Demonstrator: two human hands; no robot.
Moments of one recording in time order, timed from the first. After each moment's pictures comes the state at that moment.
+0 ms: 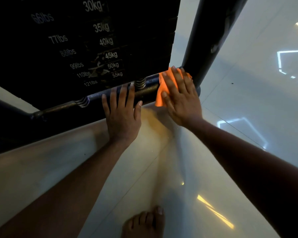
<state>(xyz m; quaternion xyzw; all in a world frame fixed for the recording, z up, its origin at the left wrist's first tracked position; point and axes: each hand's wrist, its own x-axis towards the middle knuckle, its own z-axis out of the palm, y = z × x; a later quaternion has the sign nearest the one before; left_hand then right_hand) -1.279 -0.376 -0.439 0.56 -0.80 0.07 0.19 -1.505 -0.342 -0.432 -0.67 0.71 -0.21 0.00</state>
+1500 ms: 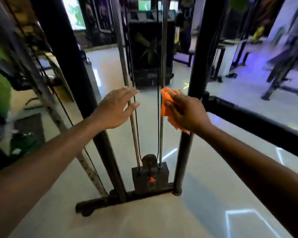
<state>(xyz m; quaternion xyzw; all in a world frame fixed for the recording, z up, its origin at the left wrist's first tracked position) -1.115 -0.231 0.788 0.43 -0.87 0.04 0.23 -1.395 -0.160 0.770 -0.73 0.59 -0.35 -0.02</state>
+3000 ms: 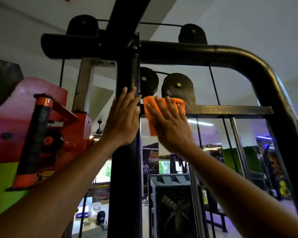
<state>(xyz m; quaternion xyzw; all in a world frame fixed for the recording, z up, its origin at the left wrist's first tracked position) -0.968 -0.478 1.304 0.27 -0.67 0.39 0.58 -1.182 -0.492 1.279 -0.64 0.36 -0.44 -0.52</state>
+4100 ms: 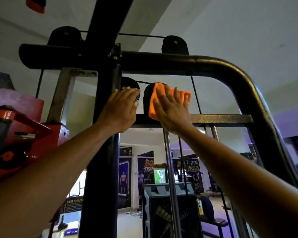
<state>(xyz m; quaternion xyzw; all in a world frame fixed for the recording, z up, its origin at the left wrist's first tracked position) -1.022 -0.450 1.365 0.29 -0.68 0.44 0.51 -1.246 -0.460 1.356 -0.63 0.41 -0.51 -0.42</state>
